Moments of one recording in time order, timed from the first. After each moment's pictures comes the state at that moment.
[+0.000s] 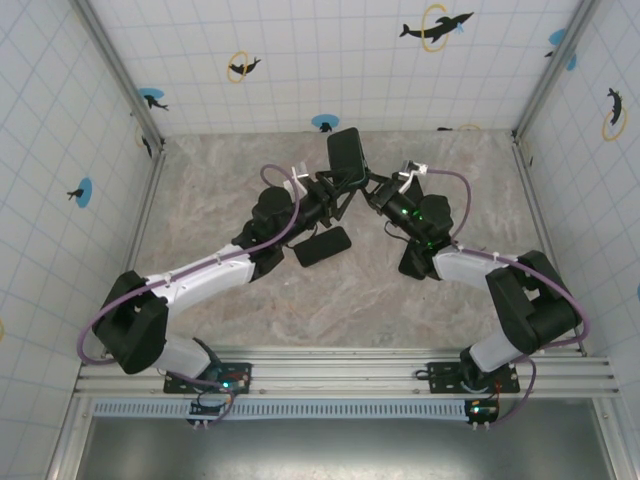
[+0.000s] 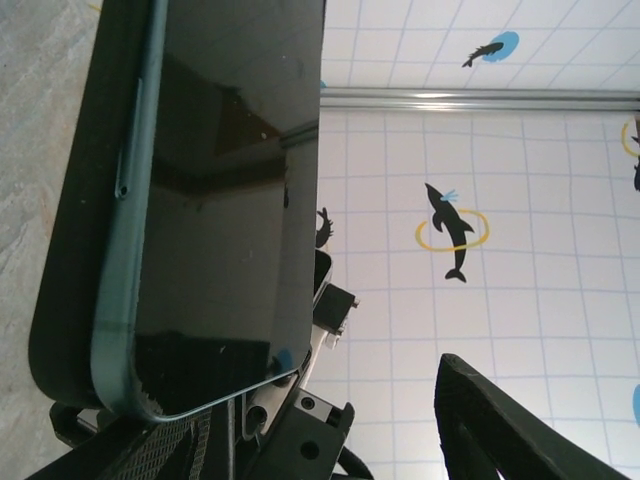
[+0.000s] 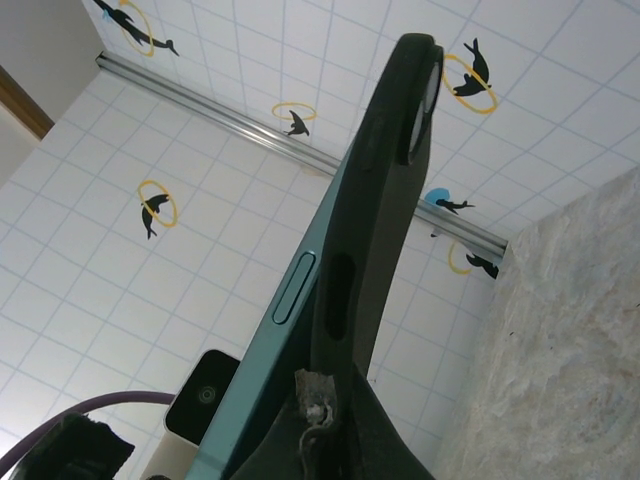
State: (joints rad) left arm -0.77 1.44 0.91 0.58 0.19 -1.59; right arm 0.52 1.54 0.68 1.12 -0.33 1.24
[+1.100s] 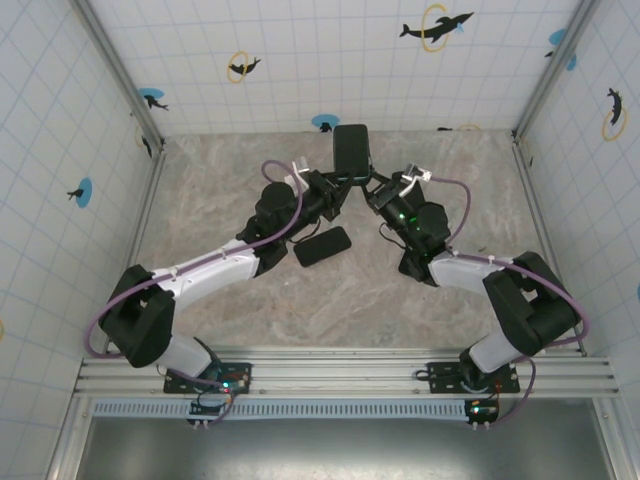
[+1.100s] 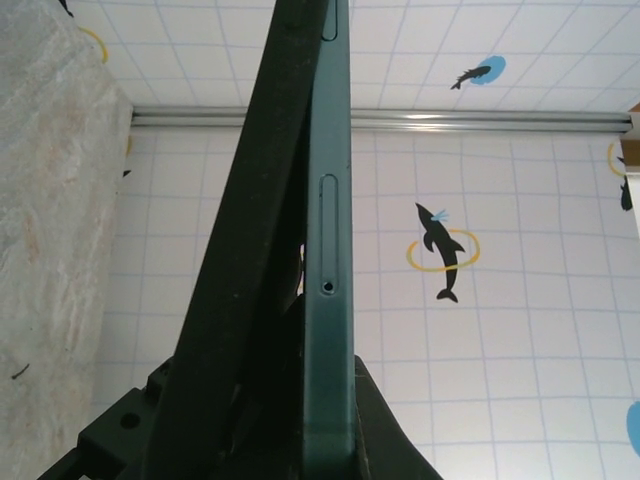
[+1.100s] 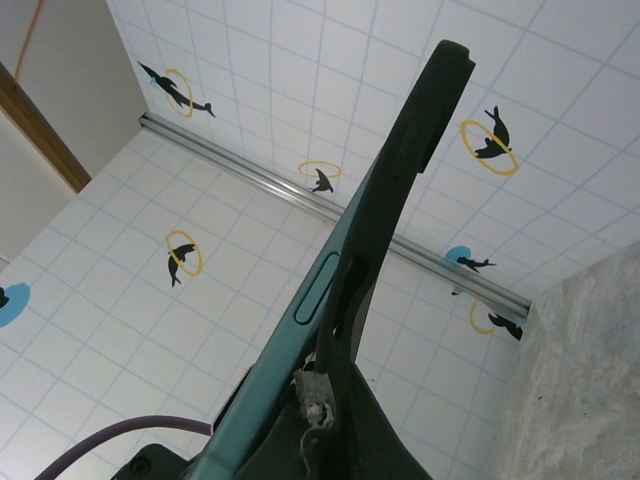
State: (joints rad) left arm -0.76 1.49 0.96 0.59 0.16 -1.59; right arm 0.58 1.54 0.64 1.24 -0.15 1.23
